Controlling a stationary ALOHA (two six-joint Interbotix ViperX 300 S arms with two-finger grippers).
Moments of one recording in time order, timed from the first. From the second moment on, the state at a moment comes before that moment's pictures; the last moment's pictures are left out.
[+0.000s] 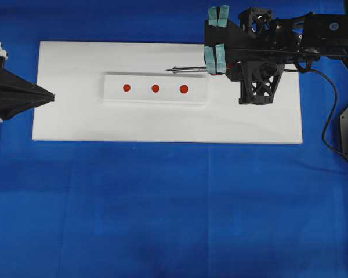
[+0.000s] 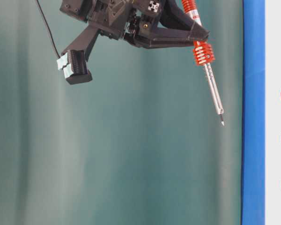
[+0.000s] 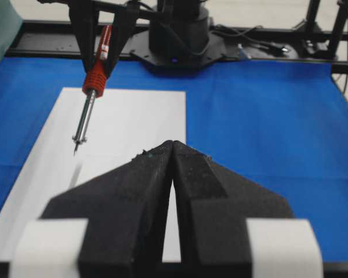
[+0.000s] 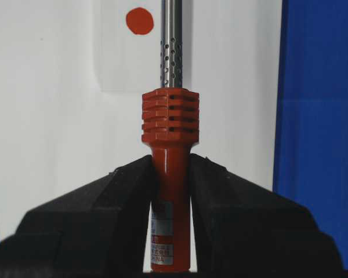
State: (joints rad) left arm 0.00 -0.97 1.23 0.00 -0.30 -0.02; right arm -0.23 -0.19 0.49 -0.09 0.79 -0.04
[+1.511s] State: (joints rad) left arm 0.00 -0.97 1.23 0.00 -0.30 -0.02; right arm -0.20 -0.01 0.52 -0.08 0.61 -0.04
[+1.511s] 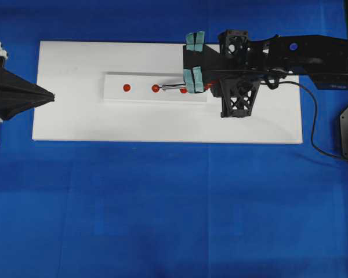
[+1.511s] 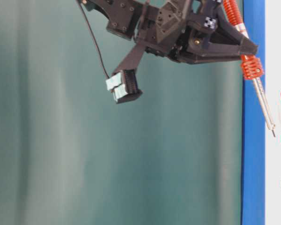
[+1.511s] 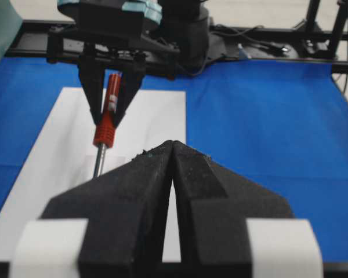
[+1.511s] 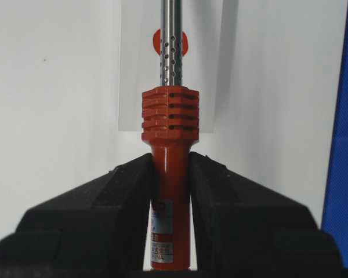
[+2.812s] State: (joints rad) left arm 0.00 -0.97 1.24 0.00 -0.30 -0.02; right arm -0.21 0.03 0.52 -0.08 0.59 -0.04
